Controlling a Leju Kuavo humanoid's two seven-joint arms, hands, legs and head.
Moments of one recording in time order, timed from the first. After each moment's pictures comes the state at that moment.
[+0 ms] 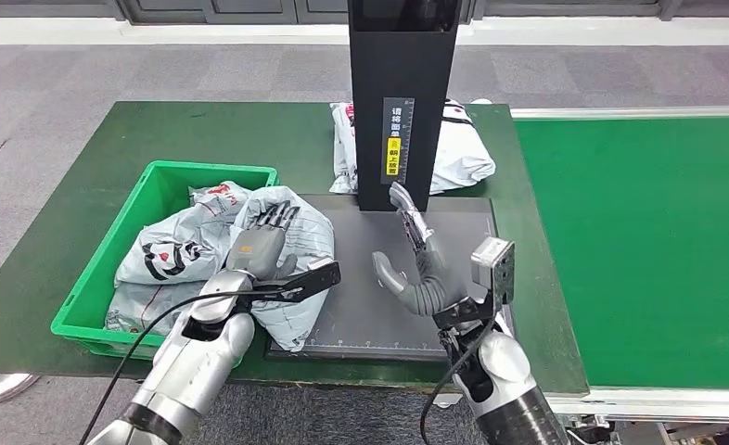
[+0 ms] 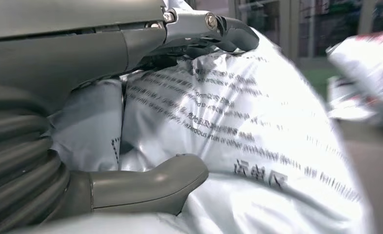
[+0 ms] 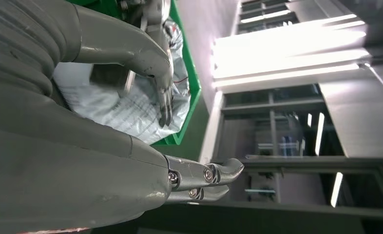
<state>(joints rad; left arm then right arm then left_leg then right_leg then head) -0.48 -0.09 -0.31 -0.91 -1.31 -0.02 0.03 -0.24 0.13 0.38 -1.35 -0.18 0.21 -0.35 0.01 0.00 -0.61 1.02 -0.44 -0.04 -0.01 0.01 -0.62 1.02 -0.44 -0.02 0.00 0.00</state>
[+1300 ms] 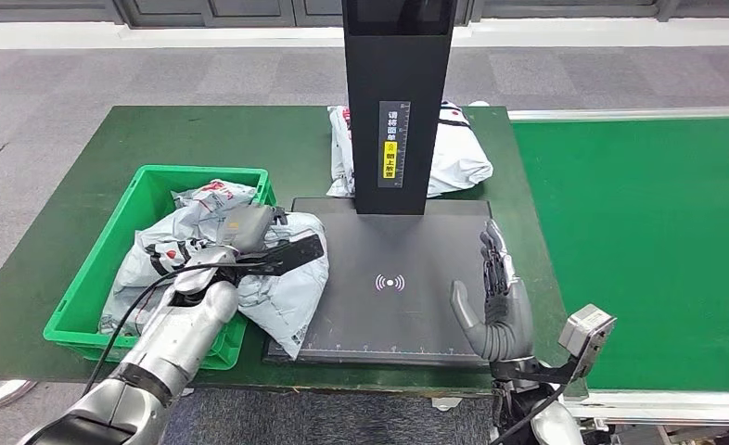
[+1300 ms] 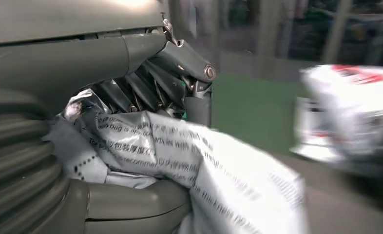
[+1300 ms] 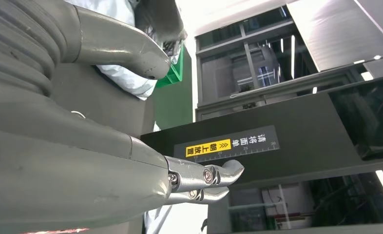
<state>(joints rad) -0.60 -0.07 -0.29 -0.77 -0.97 0.07 -0.23 0.04 0.08 0.25 -1.59 -0.24 0.07 -0.42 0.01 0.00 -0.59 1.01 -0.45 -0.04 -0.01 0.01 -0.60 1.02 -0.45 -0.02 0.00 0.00</state>
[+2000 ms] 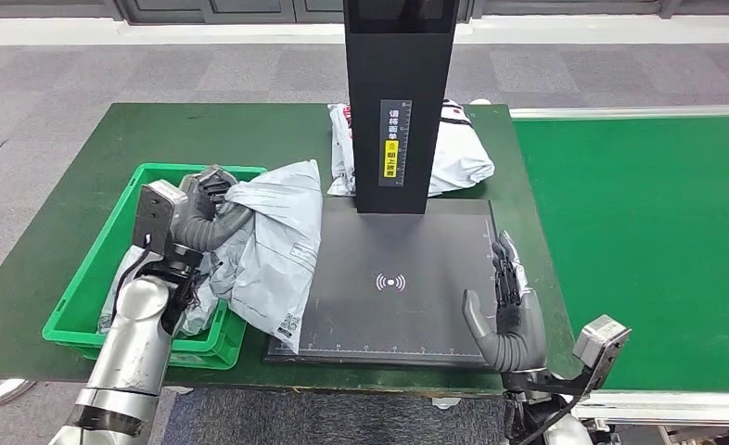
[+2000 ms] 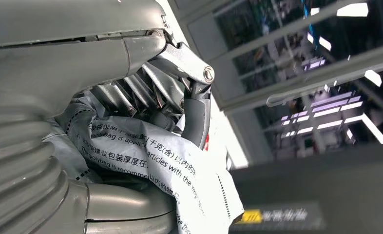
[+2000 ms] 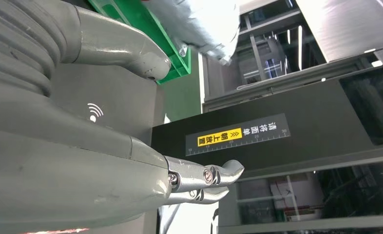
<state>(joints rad) -0.44 -0.04 -0.10 -1.21 -0.07 -0.17 -0.40 0.09 0.05 0.22 -1.63 -0.26 0.06 -0.41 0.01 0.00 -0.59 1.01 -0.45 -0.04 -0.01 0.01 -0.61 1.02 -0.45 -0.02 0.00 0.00</state>
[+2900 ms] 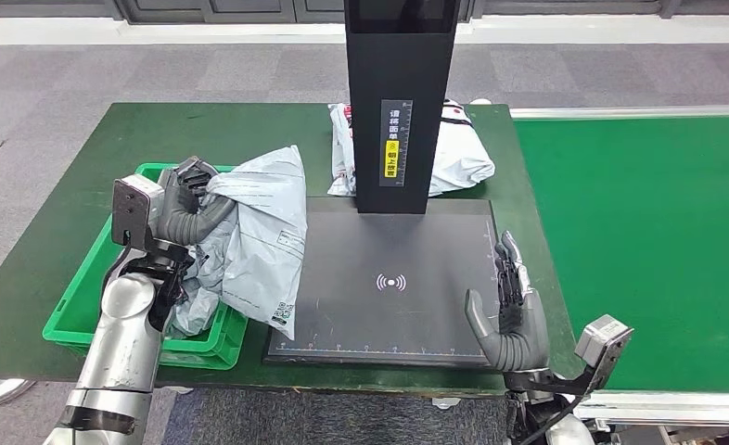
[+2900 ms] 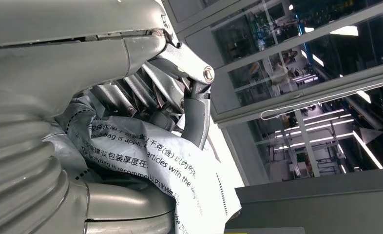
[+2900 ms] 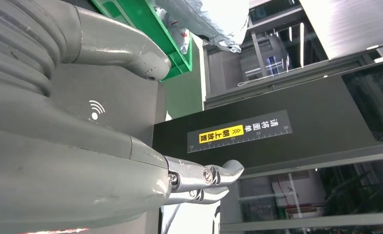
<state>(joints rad) -0.44 -0.03 -0.06 -1.24 -0.06 -0.17 -0.40 0.09 0.05 0.22 -1.63 -0.26 0.05 -0.40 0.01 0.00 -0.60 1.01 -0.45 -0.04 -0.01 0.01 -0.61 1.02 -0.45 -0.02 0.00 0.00</state>
